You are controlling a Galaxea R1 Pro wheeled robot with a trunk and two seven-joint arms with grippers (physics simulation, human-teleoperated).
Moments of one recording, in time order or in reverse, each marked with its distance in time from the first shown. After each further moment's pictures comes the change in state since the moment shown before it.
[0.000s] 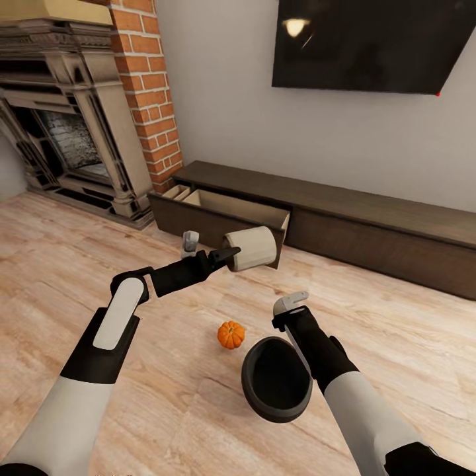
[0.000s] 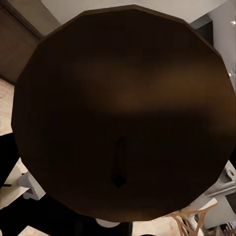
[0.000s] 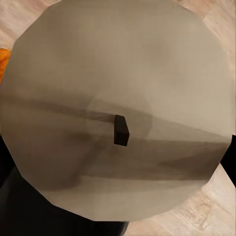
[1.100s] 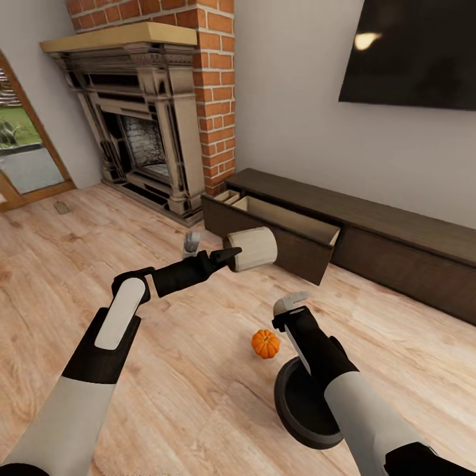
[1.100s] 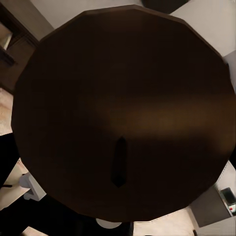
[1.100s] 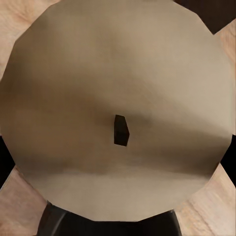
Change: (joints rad) left arm 0.000 -0.008 0.000 0.001 -0.011 -0.001 0.003; right arm 0.000 0.000 0.000 0.002 -0.002 0.000 -0.002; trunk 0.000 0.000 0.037
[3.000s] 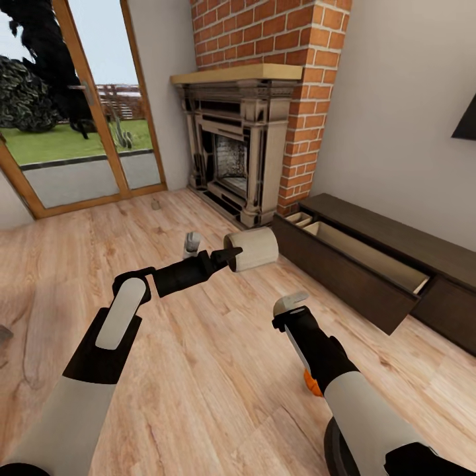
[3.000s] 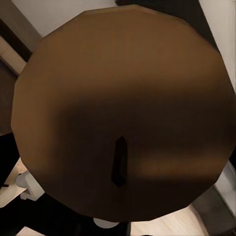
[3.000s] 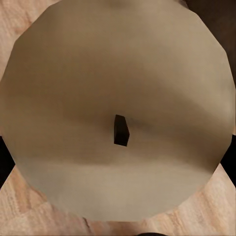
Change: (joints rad) left arm 0.000 -0.002 -0.003 0.000 0.009 0.001 0.003; right arm 0.000 0.000 -0.001 0.000 0.001 0.000 0.001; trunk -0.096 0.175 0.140
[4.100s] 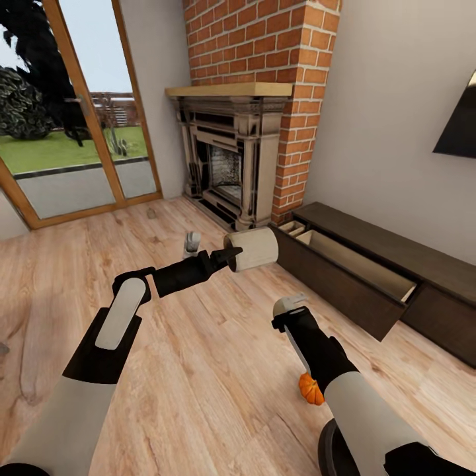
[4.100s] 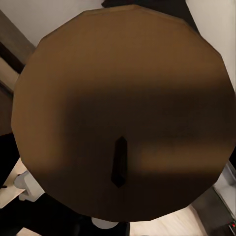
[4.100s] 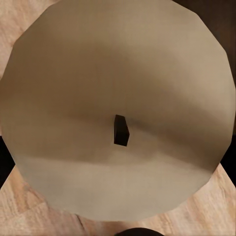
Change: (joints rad) left arm 0.000 0.001 0.000 0.001 0.000 0.000 -0.004; right arm 0.000 0.001 0.001 0.004 -0.001 -0.003 0.002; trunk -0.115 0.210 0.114
